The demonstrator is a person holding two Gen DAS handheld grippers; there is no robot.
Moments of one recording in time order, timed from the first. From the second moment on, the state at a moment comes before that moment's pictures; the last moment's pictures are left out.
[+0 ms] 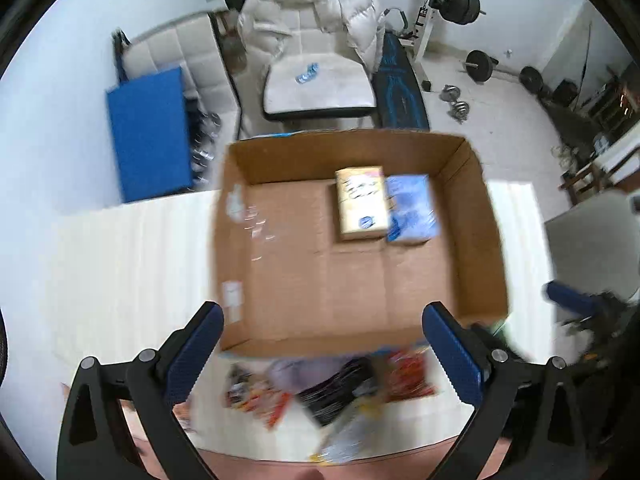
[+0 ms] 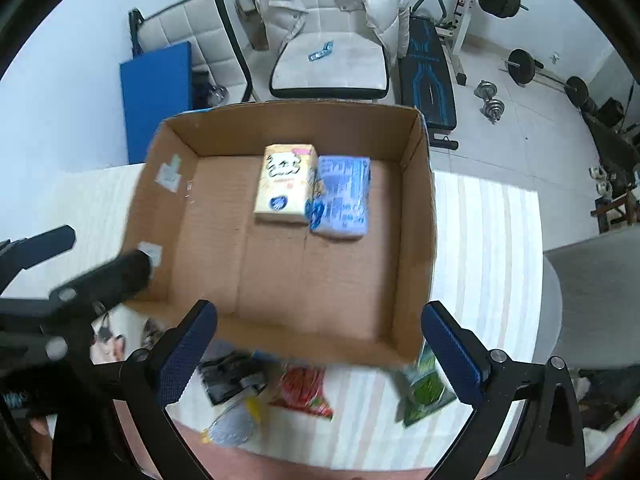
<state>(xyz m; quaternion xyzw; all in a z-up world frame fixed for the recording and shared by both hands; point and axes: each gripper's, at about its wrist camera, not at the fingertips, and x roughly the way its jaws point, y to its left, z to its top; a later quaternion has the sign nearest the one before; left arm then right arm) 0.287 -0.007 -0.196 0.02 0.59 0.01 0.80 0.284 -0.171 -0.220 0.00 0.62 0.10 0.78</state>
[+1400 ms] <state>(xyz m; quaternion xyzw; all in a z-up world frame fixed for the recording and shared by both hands) 0.200 0.138 -0.445 -0.18 0.74 0.12 0.64 0.215 -0.150 -0.426 0.04 0.73 0.04 0.68</state>
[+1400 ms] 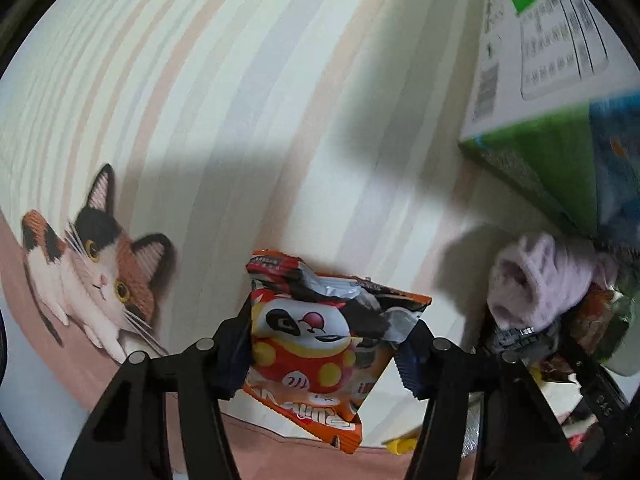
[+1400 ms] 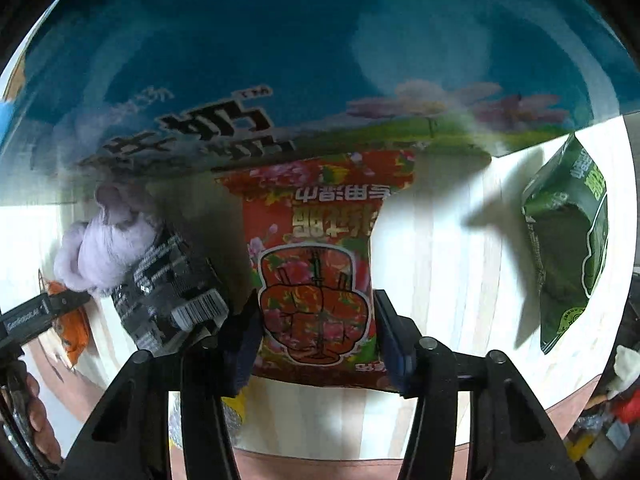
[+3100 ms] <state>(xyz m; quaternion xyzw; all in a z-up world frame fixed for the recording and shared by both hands) 0.494 0.015 -0.380 -0.07 0.74 0.00 0.67 0.373 -0.164 -0.374 0.03 0.73 0.03 0.68</state>
